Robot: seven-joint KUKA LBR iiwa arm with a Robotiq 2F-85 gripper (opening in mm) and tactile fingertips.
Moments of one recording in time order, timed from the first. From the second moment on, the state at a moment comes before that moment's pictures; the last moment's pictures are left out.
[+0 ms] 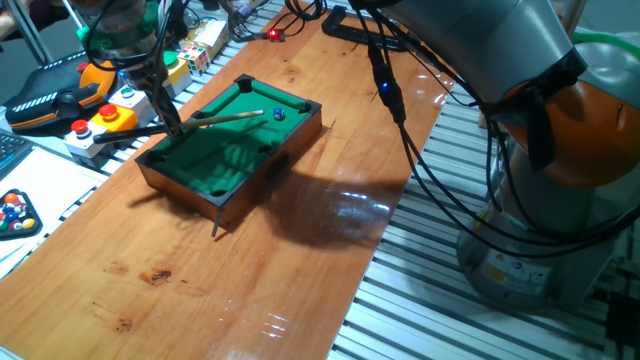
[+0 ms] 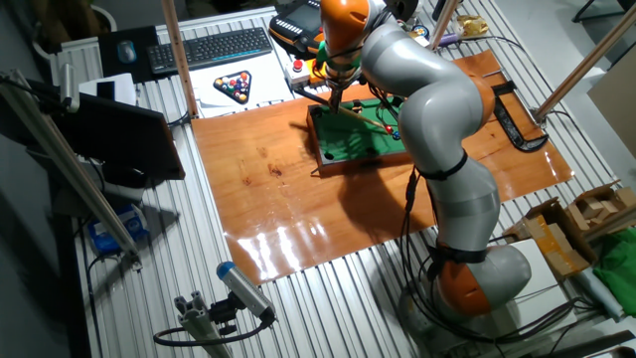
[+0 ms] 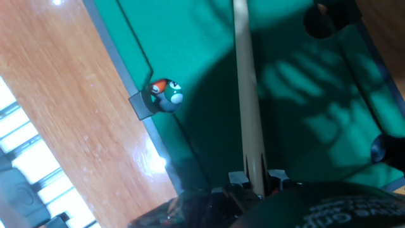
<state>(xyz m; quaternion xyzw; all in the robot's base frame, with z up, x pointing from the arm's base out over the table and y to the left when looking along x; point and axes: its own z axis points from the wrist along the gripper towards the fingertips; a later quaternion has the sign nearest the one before) 0.681 0.085 0.141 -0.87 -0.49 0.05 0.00</state>
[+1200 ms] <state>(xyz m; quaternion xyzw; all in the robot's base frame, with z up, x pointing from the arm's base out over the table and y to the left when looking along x) 0.679 0.079 0.135 -0.87 -0.48 0.05 0.01</state>
